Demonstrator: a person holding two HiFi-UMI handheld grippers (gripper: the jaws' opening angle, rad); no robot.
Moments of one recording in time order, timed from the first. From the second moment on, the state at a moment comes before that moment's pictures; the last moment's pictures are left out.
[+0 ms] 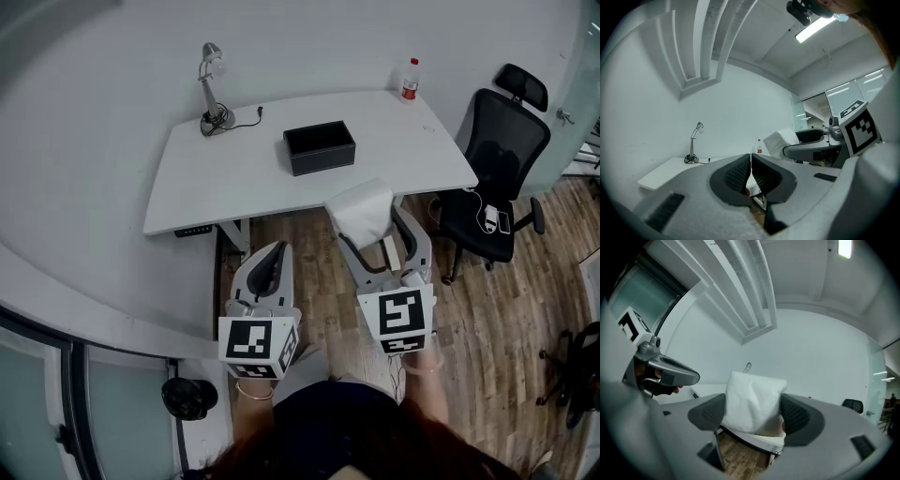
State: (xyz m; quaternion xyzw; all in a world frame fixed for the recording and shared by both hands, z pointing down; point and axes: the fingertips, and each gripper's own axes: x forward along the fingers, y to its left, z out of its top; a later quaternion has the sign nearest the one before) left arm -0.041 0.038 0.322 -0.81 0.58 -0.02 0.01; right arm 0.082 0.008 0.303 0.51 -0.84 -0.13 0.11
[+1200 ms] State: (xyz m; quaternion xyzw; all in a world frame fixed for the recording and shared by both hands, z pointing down) left arm -0.100 -0.053 0.317 -0.84 0.55 0.00 0.01; right arm 0.024 -0.073 0.304 0.54 -0.82 -0.13 0.14
